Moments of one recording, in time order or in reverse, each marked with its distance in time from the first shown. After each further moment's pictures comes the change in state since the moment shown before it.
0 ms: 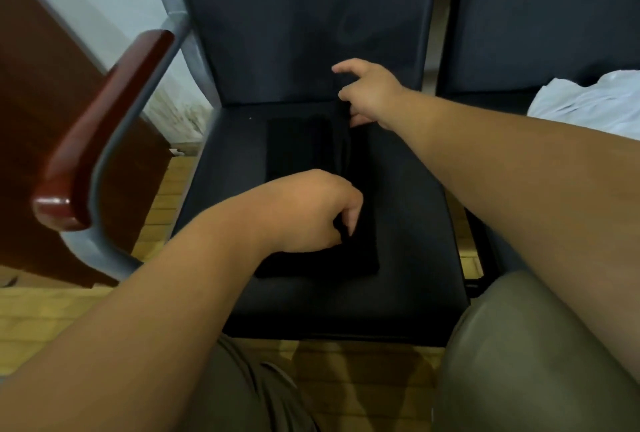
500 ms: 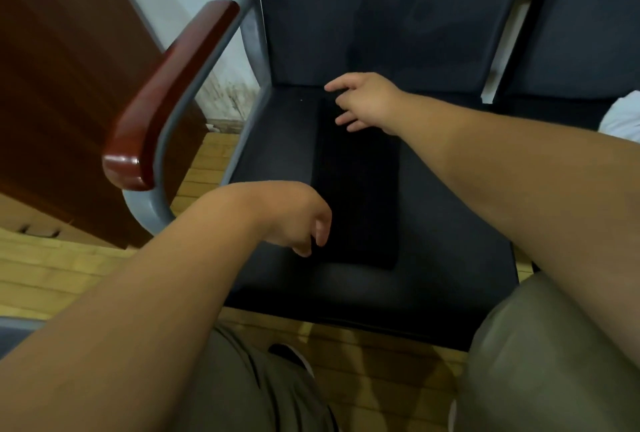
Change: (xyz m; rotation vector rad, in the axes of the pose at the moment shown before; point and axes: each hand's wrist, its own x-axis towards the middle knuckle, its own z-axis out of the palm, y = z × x) left_hand -0.054 -0.077 0.013 0.010 -0.280 -0.292; right_hand 0.008 -0.009 0.095 -0.186 -0.238 -0.041
